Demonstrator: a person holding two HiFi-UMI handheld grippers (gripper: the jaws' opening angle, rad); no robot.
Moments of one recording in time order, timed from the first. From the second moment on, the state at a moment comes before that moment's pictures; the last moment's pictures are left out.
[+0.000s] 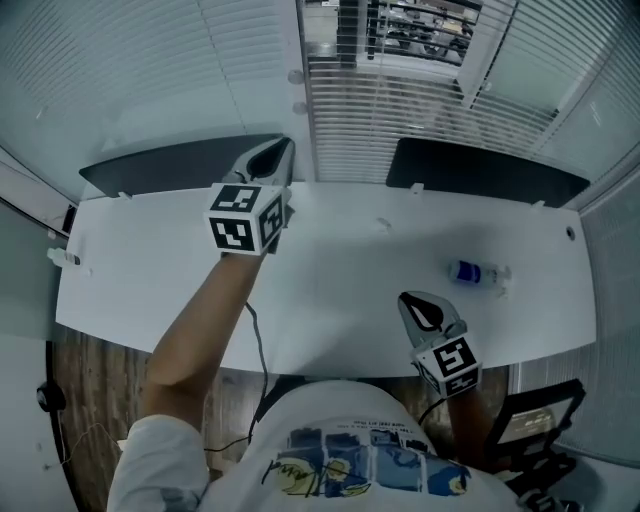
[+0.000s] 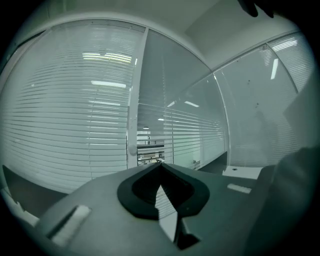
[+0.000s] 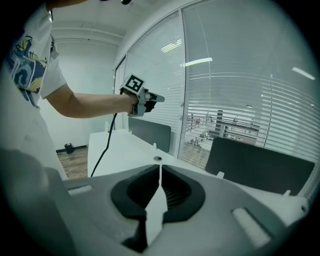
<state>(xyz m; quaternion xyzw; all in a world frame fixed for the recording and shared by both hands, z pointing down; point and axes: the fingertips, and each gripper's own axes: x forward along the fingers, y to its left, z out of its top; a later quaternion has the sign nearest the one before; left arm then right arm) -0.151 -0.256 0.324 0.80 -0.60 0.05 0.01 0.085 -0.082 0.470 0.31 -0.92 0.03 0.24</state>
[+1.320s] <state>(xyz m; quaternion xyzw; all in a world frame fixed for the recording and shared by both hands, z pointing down) -0.100 -0.050 0.383 0.89 -0.45 0.11 0.05 0.022 -0.071 0.418 0.28 -0.94 0.02 0.22</state>
